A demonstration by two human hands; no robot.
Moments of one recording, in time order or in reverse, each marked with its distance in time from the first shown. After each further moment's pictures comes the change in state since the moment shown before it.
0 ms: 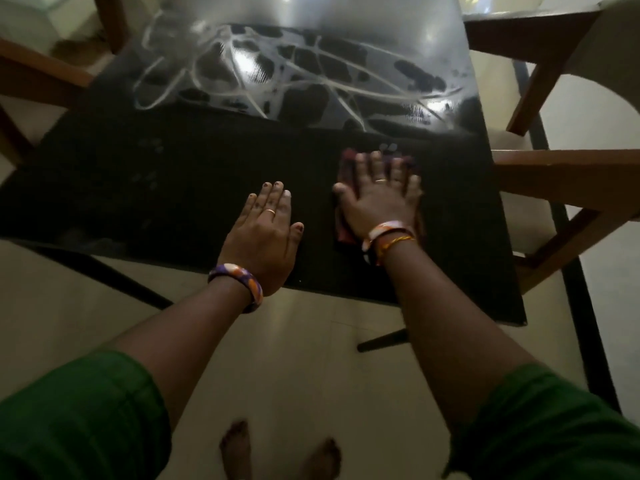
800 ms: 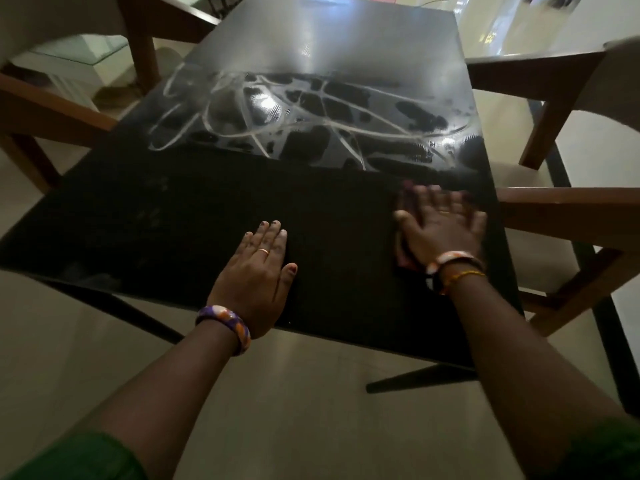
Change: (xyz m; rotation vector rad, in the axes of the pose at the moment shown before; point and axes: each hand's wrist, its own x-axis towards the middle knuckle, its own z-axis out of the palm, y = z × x) left_hand 0.000 0.001 0.003 0.003 0.020 0.013; right_hand 0.023 0.080 -0.024 0.016 0.020 0.088
